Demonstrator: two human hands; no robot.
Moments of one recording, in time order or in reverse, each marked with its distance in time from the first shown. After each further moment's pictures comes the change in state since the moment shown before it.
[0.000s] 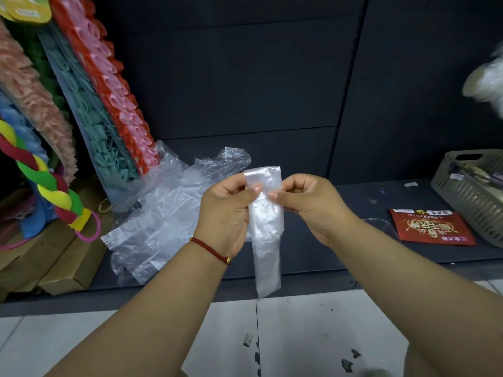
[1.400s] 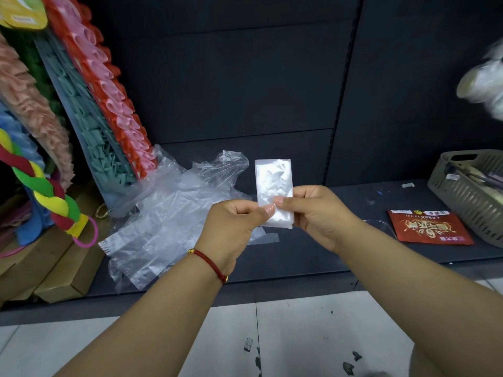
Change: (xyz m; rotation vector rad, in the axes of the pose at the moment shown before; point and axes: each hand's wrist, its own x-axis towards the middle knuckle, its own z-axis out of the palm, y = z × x) left_hand -0.015 0.004 0.001 0.473 -0.021 -0.107; right_hand -0.001 0.005 -0.010 0.087 -0.101 0.142
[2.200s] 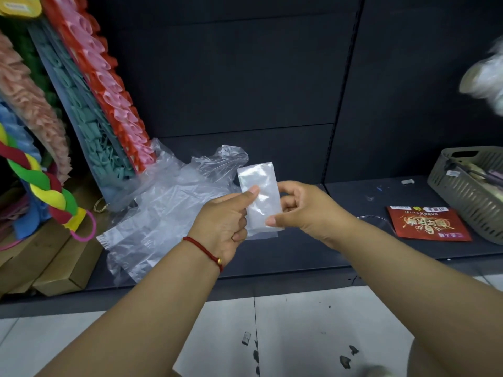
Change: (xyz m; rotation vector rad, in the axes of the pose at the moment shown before) left_hand 0.011 -0.003 -0.003 -0.345 0.056 -0.284; right_hand -0.003 0.000 -0.001 -0.401 -0.107 -0.023
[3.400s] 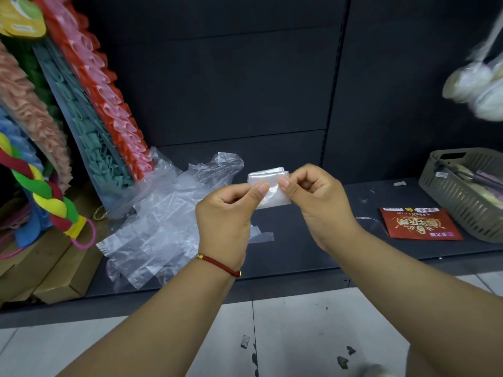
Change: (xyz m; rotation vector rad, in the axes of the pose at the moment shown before) left_hand -0.027 -0.004 0.024 0.091 0.123 0.623; right_hand -0.023 -0.010 0.004 0.261 0.432 -0.369
